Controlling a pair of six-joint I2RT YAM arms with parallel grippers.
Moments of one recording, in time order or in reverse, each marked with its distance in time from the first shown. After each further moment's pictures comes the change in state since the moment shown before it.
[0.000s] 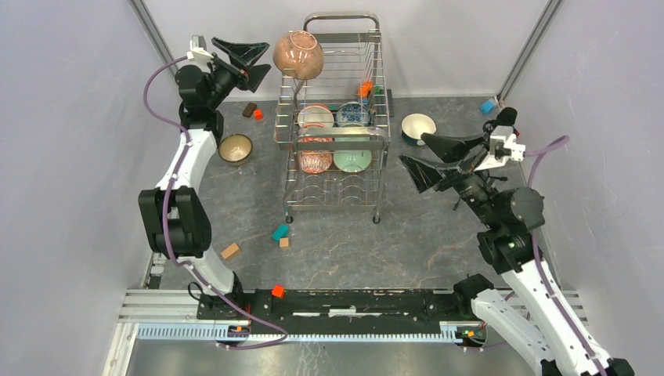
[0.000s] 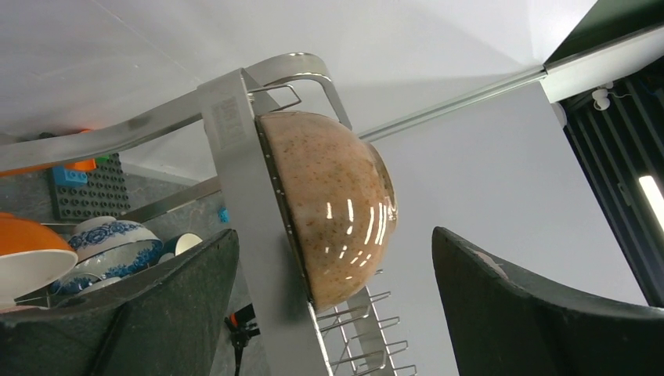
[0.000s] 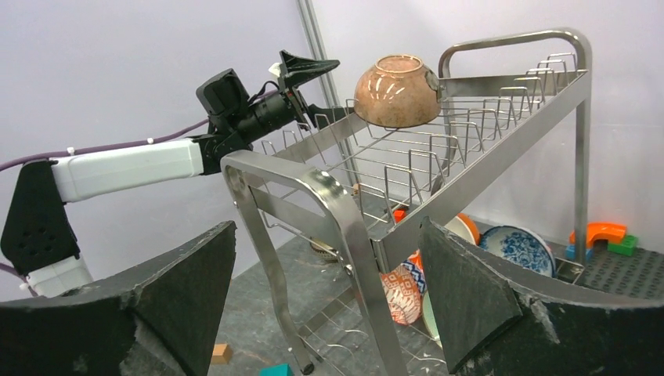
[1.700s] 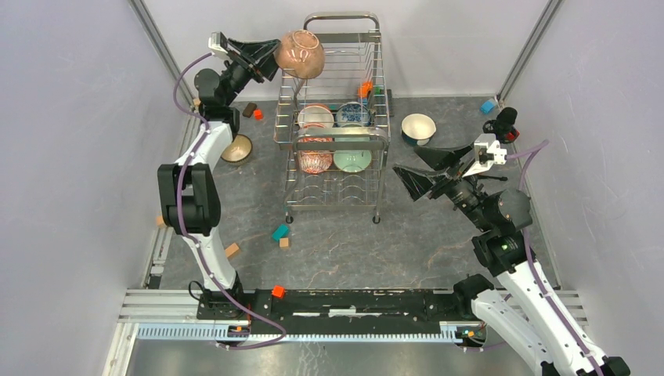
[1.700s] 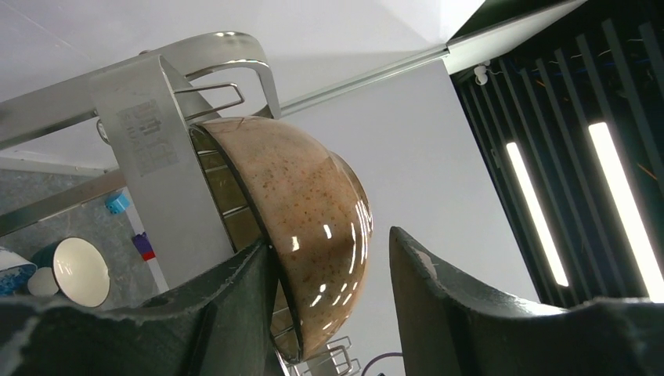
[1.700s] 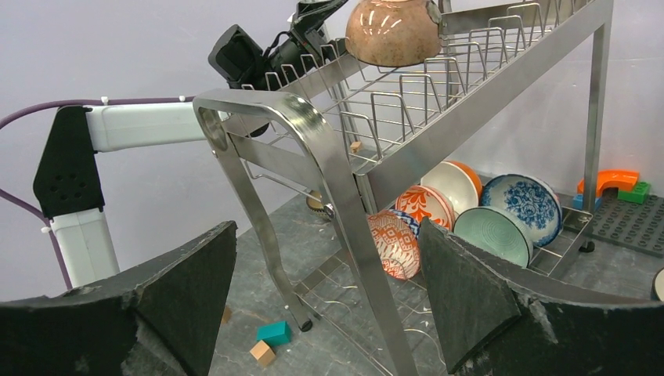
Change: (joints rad) left arm -0.060 0.214 0.086 0.379 0.054 -0.330; right arm 0.000 -0.045 -0.096 -0.043 -0.027 -0.019
